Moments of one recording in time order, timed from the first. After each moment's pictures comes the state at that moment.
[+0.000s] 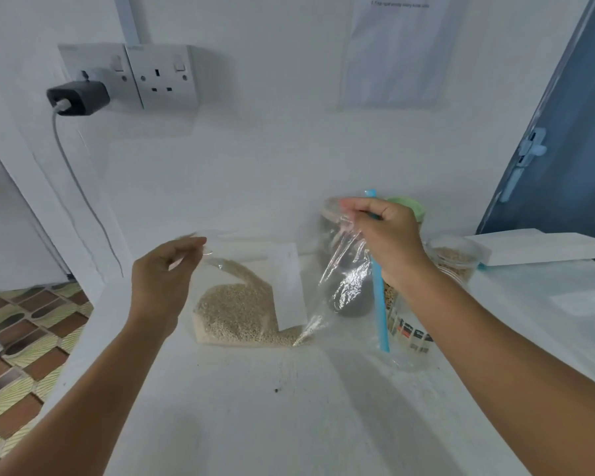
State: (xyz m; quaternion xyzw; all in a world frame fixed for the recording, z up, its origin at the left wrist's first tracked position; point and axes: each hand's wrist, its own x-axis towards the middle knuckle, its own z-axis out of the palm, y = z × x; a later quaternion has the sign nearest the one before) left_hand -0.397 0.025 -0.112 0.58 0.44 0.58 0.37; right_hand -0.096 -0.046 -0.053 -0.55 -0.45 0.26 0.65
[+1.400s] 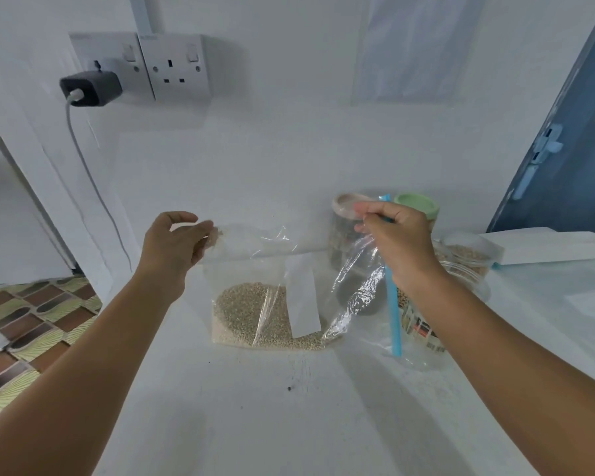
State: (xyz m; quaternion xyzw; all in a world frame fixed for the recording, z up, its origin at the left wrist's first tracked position) left_hand -0.399 0.062 -0.082 0.45 0.47 0.55 0.53; right_hand -0.105 -0.044 -0.064 -0.59 -0.42 0.22 0.66
